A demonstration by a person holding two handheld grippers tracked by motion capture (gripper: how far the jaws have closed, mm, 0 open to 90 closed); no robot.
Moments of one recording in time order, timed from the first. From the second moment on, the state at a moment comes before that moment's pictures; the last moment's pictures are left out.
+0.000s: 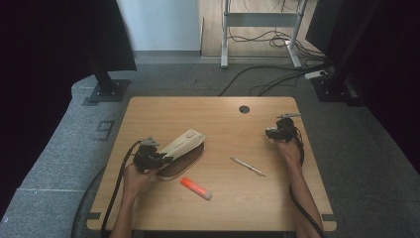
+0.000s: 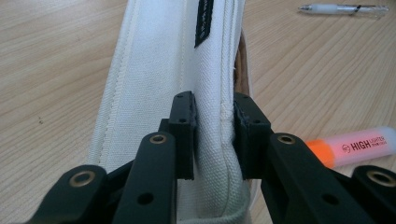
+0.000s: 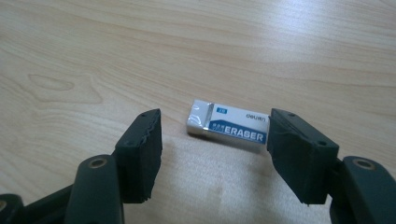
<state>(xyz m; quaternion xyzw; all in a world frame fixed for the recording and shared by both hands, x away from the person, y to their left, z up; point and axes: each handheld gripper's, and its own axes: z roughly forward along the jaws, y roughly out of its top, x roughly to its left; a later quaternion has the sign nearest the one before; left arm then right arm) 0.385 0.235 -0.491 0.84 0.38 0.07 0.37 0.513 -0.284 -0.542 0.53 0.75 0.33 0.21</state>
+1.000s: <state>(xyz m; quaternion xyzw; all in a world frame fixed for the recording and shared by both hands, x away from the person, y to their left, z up) 0.385 0.235 -0.492 0.84 0.38 0.07 0.37 0.515 -0.285 -0.540 0.54 0.75 0.32 0.20</state>
